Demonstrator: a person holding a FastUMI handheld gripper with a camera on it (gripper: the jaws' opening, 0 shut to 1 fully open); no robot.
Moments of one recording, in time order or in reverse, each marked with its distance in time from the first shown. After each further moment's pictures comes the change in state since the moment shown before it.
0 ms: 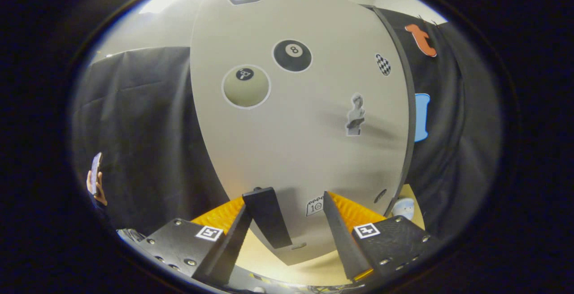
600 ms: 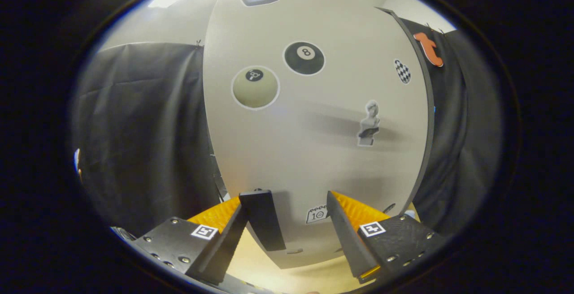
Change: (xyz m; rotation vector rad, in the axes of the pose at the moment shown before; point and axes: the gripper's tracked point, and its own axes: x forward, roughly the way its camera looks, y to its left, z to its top) arm 0.004 0.003 0.002 -0.038 -0.058 -0.024
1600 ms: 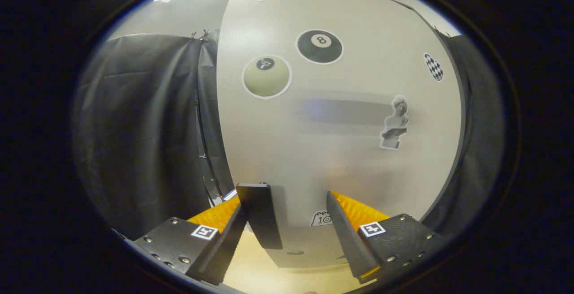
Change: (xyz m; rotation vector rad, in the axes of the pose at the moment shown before) arm 0.011 0.006 -0.008 -0.028 0.015 -0.024
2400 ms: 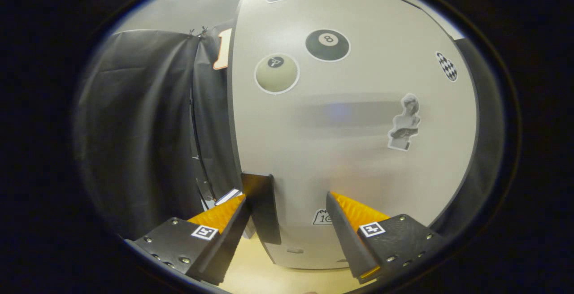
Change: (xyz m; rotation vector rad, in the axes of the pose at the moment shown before) arm 0.017 -0.001 0.000 -0.018 -0.019 -0.025
